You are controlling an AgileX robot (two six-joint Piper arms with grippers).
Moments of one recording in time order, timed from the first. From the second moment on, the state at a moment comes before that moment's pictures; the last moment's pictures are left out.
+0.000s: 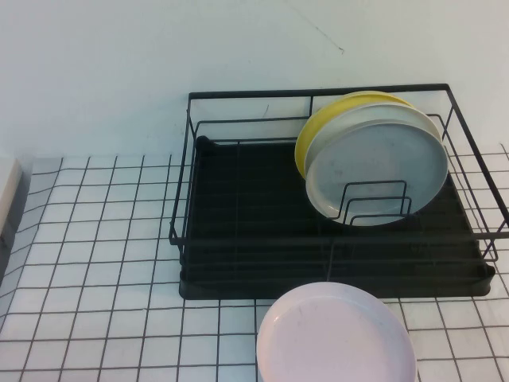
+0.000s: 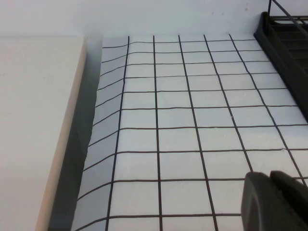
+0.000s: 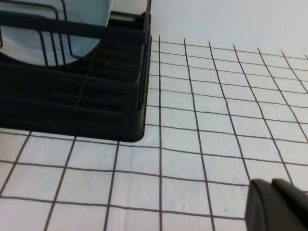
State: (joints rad) right arm 0.00 -0.01 0.02 -0.07 0.41 -0.08; left arm 0.03 -0.02 0.02 -0.14 0.37 0.06
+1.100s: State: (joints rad) right arm 0.00 -0.01 0.02 -0.01 0.41 -0.08; left arm 0.03 -0.02 0.02 -0.15 -0.01 0.06
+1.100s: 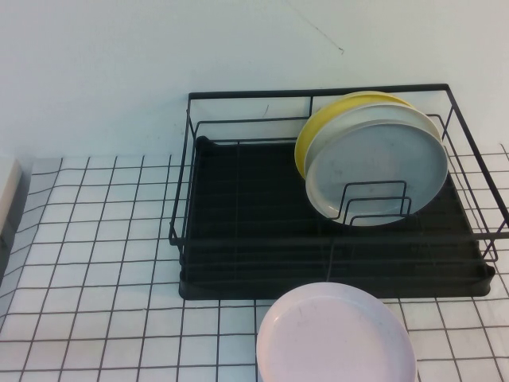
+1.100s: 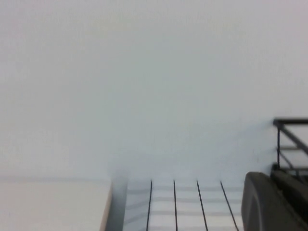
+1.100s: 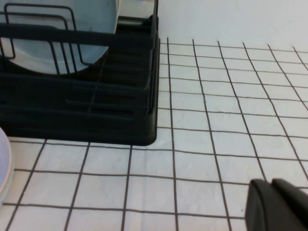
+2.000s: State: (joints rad) right arm 0.00 -0.01 0.02 -0.01 0.41 -0.08; left arm 0.03 -0.02 0.02 -0.31 0.08 -0.15
